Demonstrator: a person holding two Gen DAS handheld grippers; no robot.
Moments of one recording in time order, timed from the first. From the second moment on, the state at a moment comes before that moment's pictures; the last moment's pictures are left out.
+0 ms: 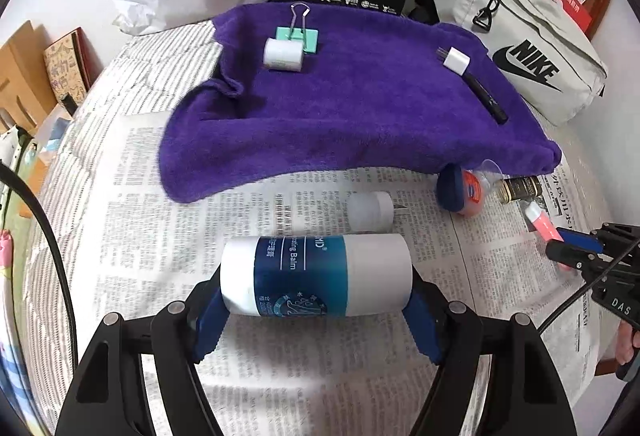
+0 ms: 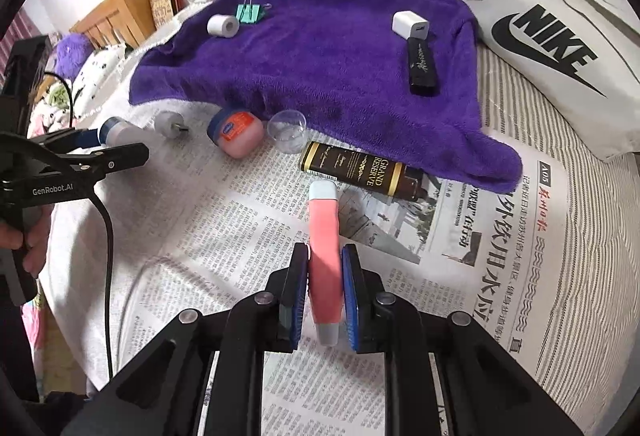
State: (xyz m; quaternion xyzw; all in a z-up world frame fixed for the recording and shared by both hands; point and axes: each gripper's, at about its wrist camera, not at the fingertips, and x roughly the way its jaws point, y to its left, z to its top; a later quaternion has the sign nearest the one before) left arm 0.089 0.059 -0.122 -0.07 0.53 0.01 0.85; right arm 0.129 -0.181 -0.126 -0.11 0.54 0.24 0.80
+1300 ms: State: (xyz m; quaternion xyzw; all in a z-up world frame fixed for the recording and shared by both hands) left arm 0.140 0.084 -0.064 -0.07 0.49 -0.01 0.87; right arm 0.201 -0.181 -0.072 -0.05 0.50 0.24 0.83
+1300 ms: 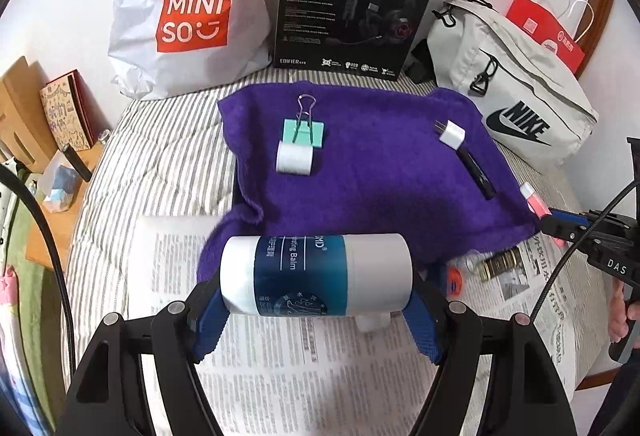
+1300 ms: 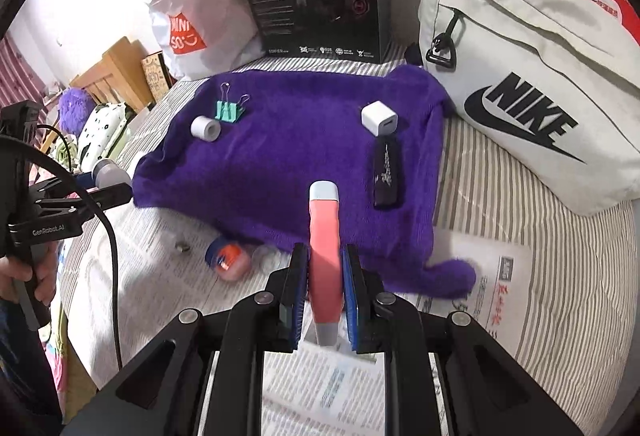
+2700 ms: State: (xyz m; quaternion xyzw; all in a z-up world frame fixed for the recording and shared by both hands) left arm 0.210 0.101 -0.104 -0.08 0.52 -0.01 0.85; right arm 0.300 -0.133 -0.141 -0.10 0.51 0.21 0.83
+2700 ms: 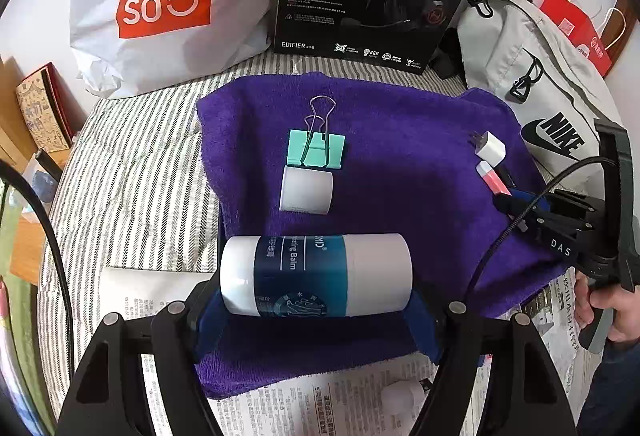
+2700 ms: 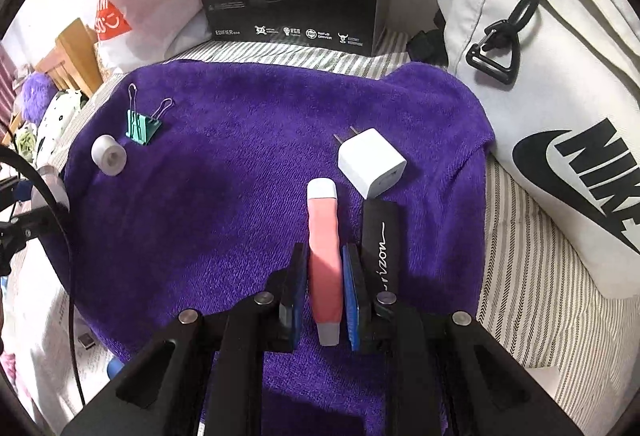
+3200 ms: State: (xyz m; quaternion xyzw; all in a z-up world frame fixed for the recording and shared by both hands) left arm 0.227 0.089 -0.118 -0.04 0.53 0.00 0.85; right arm 0.282 -0.138 -0.138 -0.11 0.52 0.22 0.82
